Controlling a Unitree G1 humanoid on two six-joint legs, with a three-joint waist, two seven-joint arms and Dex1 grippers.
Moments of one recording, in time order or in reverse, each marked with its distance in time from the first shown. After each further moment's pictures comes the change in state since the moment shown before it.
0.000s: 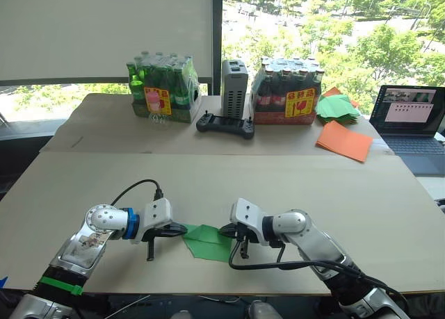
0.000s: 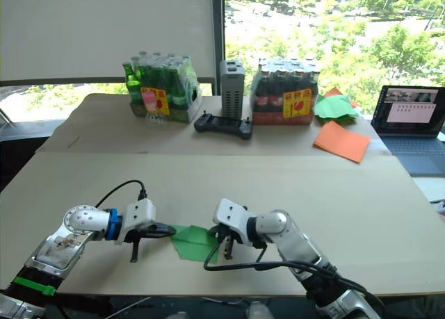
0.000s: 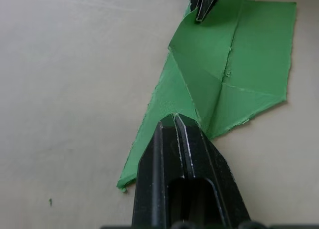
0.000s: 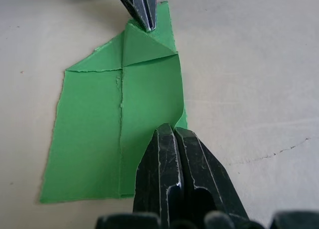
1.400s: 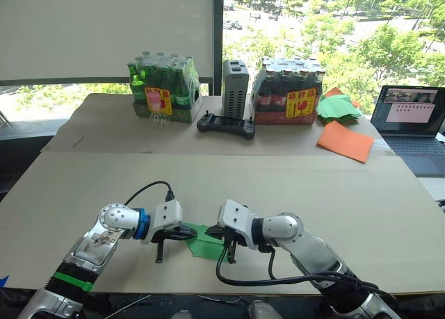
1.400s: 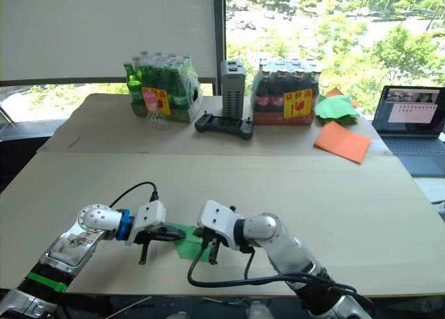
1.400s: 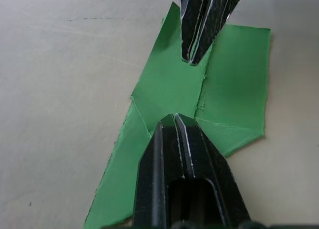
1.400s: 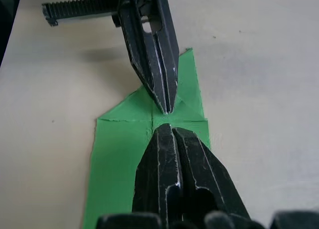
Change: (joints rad) left arm -0.002 -0.047 -0.101 0.046 0.066 -0.081 -0.027; right arm 0.008 0.035 0.081 -0.133 -0.002 0.099 -0.087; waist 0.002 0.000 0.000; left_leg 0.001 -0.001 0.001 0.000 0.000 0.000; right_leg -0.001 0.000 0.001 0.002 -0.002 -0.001
